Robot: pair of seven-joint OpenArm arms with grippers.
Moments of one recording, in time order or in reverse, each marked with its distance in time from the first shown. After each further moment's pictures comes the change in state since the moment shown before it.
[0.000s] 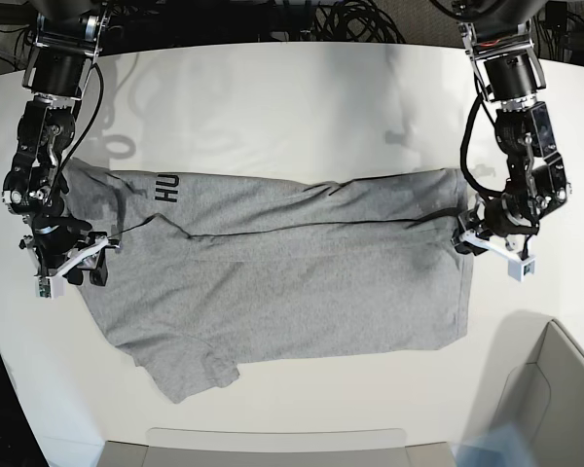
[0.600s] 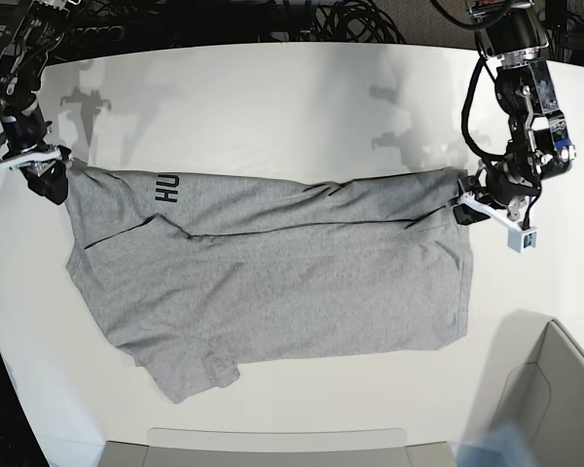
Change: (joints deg) left arm 11.4 0.0 -0.3 15.2 -0.2 -0.1 2.2; right arm -26.5 -4.7 22.7 10.5 28.2 4.6 -0.2
